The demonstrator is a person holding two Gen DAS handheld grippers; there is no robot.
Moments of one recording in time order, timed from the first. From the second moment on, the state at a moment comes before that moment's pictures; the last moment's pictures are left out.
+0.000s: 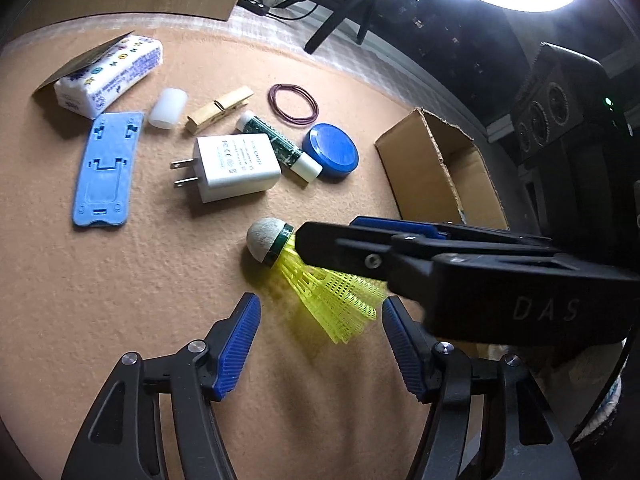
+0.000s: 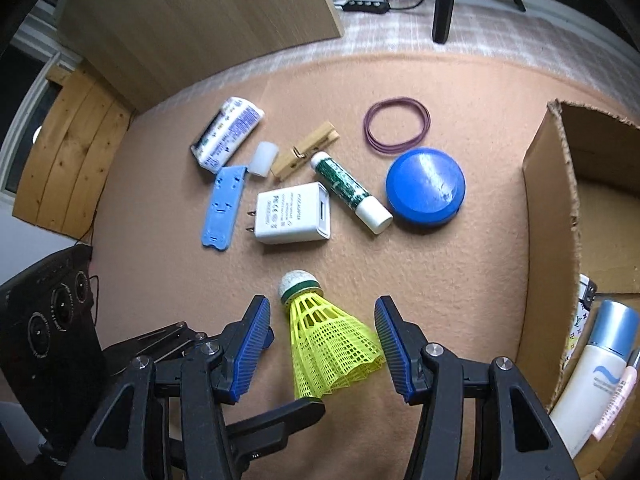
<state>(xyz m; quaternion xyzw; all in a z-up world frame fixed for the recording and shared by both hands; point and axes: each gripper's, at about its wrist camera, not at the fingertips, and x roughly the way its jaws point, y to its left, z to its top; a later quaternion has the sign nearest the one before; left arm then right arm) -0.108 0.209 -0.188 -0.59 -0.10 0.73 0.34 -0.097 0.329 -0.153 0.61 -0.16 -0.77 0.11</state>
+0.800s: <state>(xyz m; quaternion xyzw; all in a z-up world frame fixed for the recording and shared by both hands) -0.107 0.223 -0.171 -0.57 -0.10 0.73 0.36 -0.070 0.341 -0.142 0.60 -0.21 -0.76 0.12</state>
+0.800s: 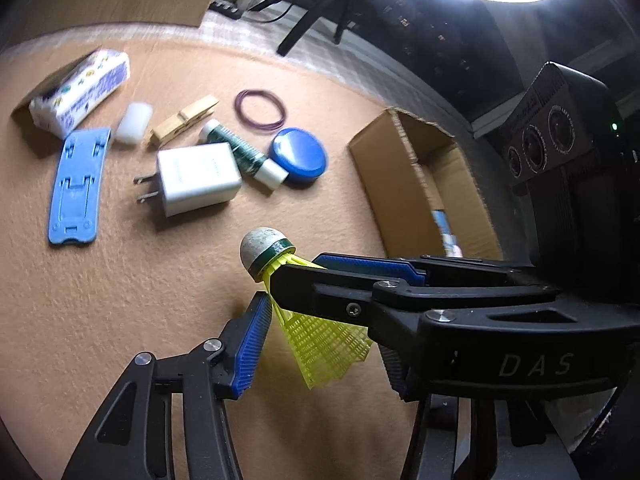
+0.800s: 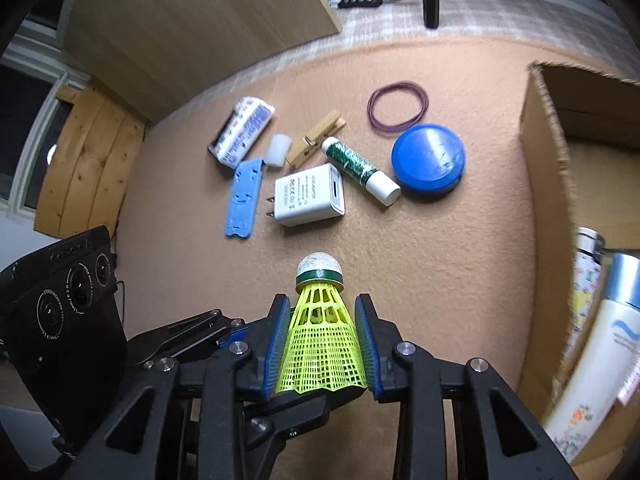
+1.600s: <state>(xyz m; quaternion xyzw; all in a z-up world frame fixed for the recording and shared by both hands) -0.045 0.365 -0.105 -0.52 0.00 0.71 0.47 0.025 0.451 -0.072 0.52 -0.25 -0.82 0.02</state>
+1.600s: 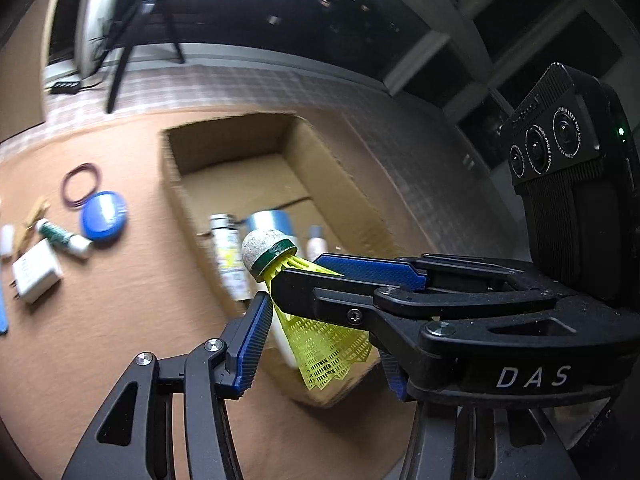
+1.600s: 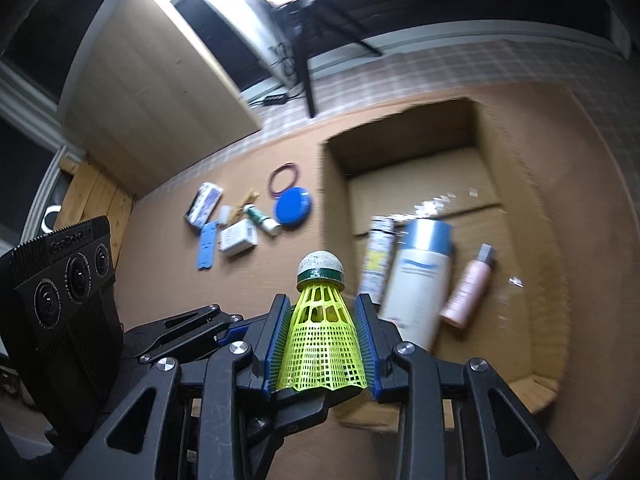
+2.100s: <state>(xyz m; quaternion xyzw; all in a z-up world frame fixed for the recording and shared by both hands) -0.006 0.430 -0.113 -0.52 0.05 0.69 0.50 0.067 0.503 -0.087 0.51 -0.28 -0.81 -0.04</state>
